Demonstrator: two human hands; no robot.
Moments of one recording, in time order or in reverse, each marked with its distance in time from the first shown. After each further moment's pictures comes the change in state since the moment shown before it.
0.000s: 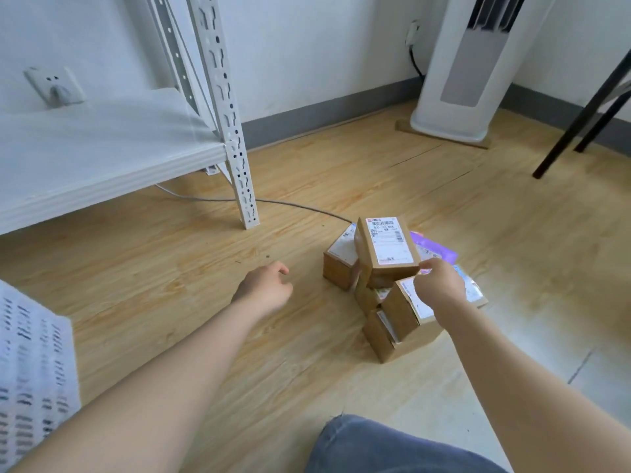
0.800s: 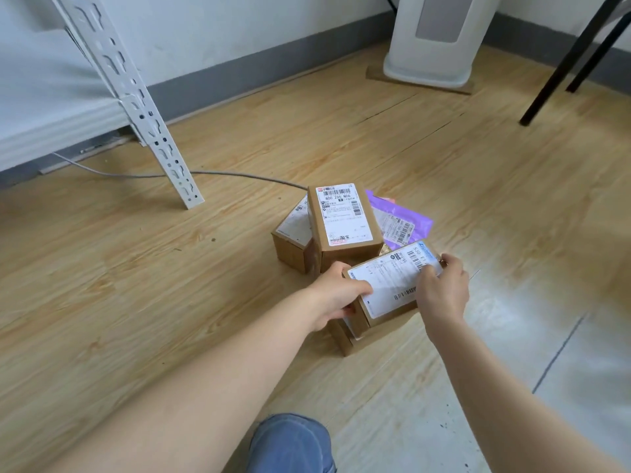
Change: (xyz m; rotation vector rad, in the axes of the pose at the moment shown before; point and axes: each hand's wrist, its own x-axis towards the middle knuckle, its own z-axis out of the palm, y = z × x) left_hand 0.027 0.132 0.147 -0.711 -0.577 -0.170; right_hand 0.070 0.090 0.009 0.354 0.234 0.161
